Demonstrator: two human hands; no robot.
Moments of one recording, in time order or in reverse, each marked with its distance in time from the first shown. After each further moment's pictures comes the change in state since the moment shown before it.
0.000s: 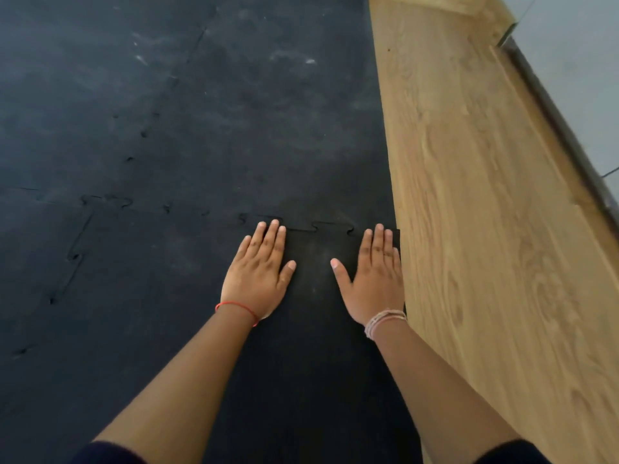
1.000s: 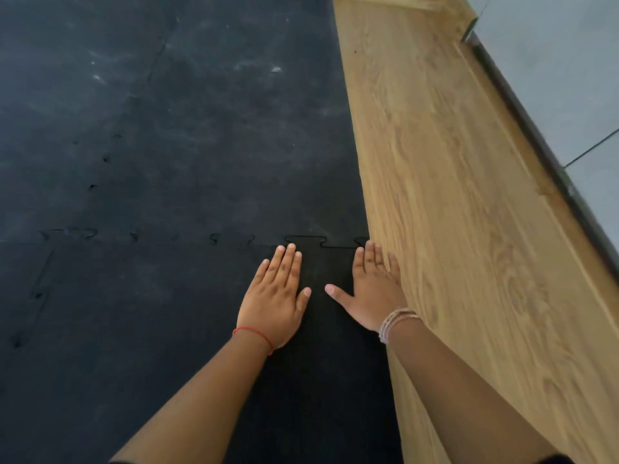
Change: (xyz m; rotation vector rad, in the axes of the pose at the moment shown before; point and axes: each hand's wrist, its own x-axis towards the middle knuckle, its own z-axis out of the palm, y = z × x) left_hand 0.004 0.049 0.013 0.006 -0.076 0.144; right_hand 0.004 0.035 -0.032 -0.149 -0.335 -0.067
